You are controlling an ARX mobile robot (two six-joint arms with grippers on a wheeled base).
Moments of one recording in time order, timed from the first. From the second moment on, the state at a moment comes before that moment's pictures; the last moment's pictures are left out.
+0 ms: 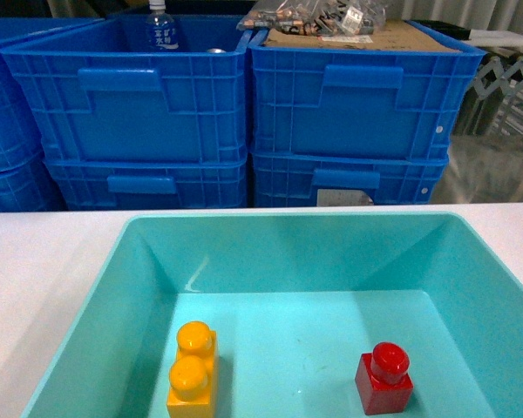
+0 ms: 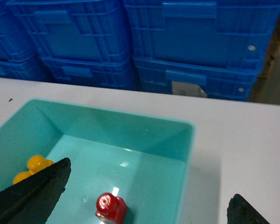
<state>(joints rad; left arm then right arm) 0.00 0.01 0.01 0.00 0.00 0.00 0.16 0.82 0.42 0.02 -0.14 0.25</state>
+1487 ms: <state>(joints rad) 0.00 0.01 0.01 0.00 0.00 0.00 0.50 1.91 0.77 0.31 0.18 0.37</state>
